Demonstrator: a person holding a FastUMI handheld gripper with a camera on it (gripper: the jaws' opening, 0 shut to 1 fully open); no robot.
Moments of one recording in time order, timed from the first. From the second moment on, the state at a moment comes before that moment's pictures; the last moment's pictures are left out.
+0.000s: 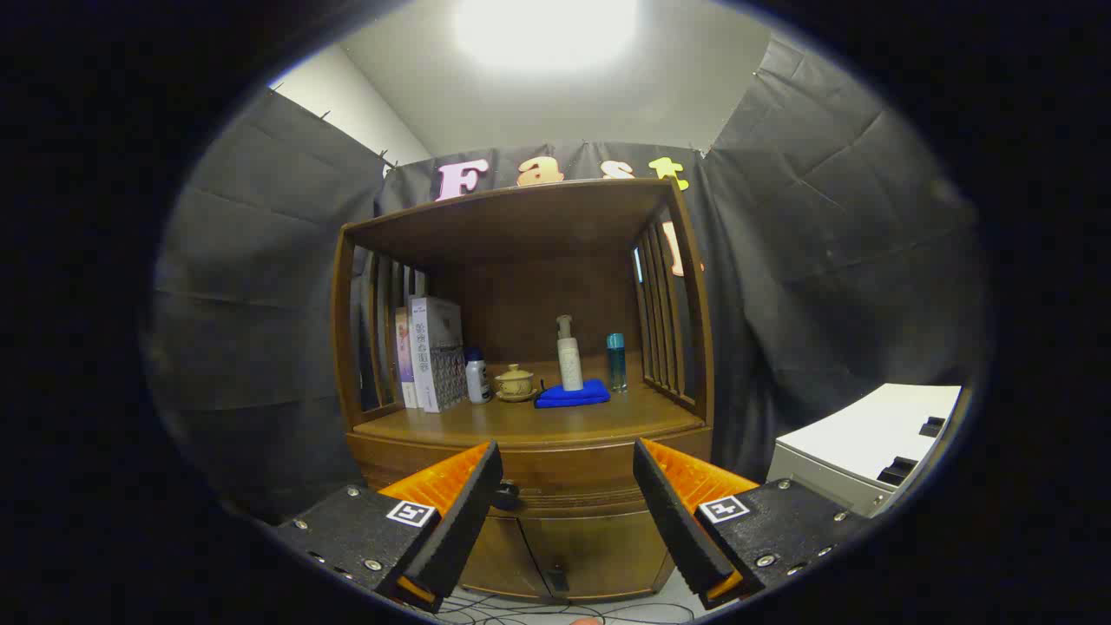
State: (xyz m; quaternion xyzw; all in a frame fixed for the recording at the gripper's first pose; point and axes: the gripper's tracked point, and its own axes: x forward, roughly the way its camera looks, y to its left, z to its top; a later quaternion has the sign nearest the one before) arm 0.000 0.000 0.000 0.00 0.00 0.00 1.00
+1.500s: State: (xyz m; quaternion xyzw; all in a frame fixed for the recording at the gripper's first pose) arm 0.044 0.031 -0.003 0.02 0.00 0.04 1.00
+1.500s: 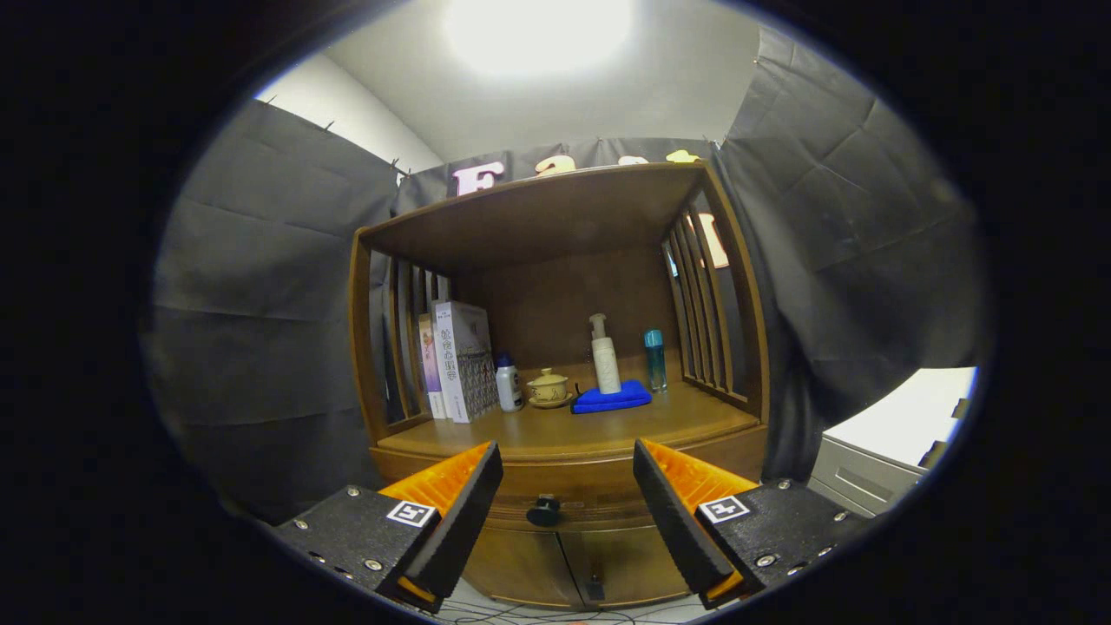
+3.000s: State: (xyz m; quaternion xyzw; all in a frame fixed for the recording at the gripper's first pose) arm 0.152 0.075 -0.161 0.03 0.14 0.04 0.99
